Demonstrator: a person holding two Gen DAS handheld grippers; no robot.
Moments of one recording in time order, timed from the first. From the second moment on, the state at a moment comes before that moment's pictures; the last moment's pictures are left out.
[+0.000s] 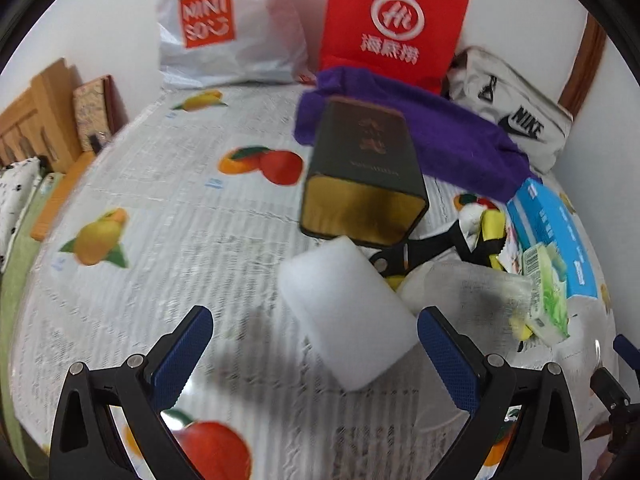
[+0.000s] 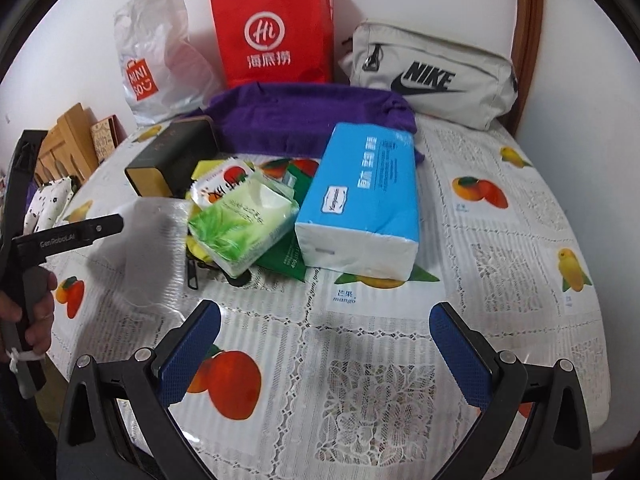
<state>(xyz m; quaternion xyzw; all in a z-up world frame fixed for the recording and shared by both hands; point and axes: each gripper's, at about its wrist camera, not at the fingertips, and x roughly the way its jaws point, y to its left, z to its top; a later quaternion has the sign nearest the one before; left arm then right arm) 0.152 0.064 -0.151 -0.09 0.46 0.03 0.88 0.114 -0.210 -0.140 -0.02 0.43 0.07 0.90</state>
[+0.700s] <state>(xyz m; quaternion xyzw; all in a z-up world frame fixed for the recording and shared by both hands) 0.156 0.072 -0.161 -0.06 0.51 0.06 0.86 0.127 -0.206 -0.146 -0.01 0.44 0.10 0.89</state>
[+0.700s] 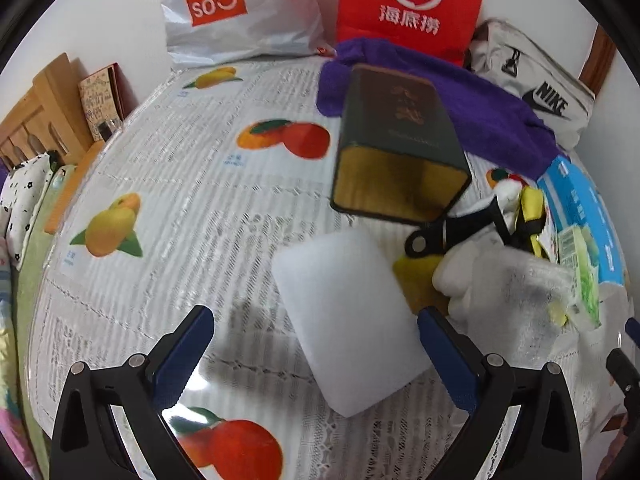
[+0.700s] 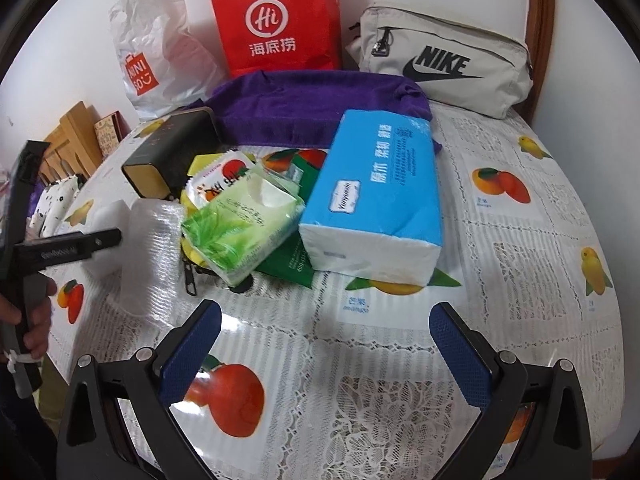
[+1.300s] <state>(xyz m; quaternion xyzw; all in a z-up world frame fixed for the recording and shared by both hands) 0.155 0.067 -0.162 -0.07 0.48 0.02 0.87 0.130 -0.186 -0.145 -0.02 0.44 0.12 0.89</state>
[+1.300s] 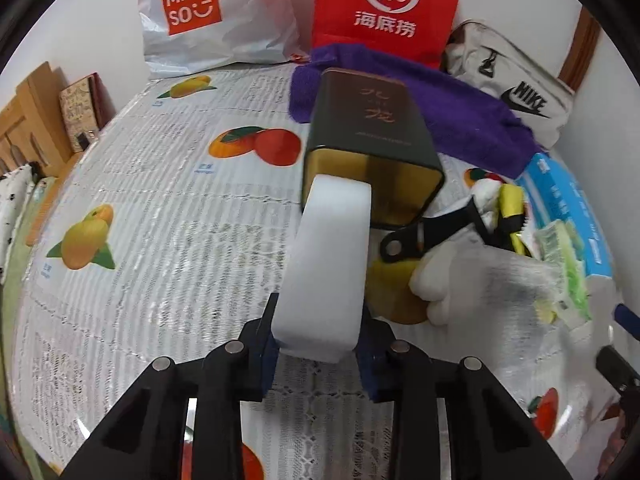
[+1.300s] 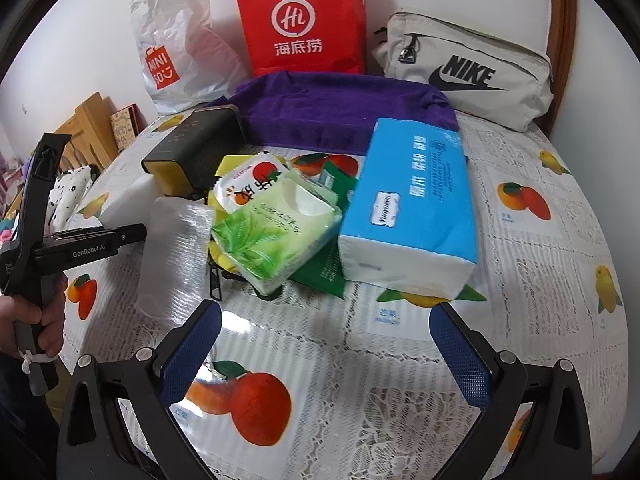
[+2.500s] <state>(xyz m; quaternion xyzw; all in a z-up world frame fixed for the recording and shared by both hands) 0.144 0.057 -0.174 -0.03 0.43 0.03 0.90 0.145 -0.132 -0.154 -0.10 0.38 0.14 0.91</state>
